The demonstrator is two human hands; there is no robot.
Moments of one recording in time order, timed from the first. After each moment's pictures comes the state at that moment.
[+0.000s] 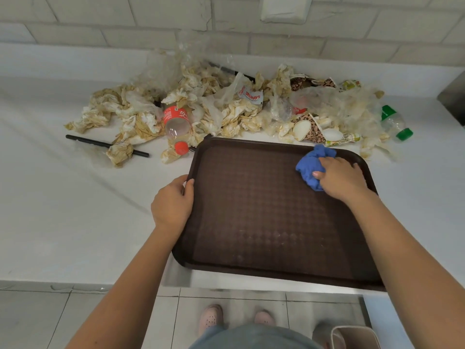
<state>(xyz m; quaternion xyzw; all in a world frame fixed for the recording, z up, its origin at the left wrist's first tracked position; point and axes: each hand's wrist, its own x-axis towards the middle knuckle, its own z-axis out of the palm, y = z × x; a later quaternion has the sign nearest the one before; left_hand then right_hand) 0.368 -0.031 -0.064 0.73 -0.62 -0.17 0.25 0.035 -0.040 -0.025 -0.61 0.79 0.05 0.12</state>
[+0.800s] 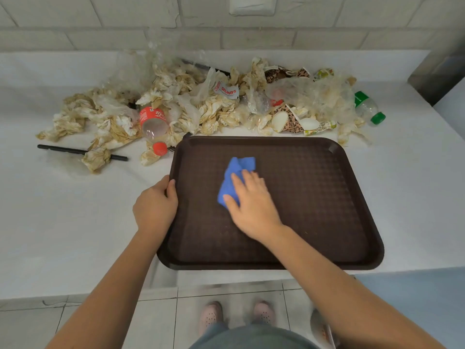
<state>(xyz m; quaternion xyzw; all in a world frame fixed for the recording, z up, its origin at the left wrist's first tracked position) 0.364 -0.025 -0.060 0.71 -0.65 -0.13 0.23 0.171 0.016 -0.062 -0.70 0.69 -0.12 0.13</state>
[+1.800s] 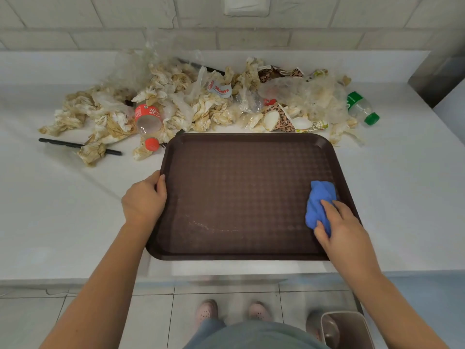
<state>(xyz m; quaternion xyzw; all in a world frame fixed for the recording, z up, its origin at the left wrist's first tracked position) 0.359 -0.024 -0.064 0.72 -0.66 -0.06 0.18 0.017 0.129 -0.063 -0.61 0.77 -0.16 0.02</state>
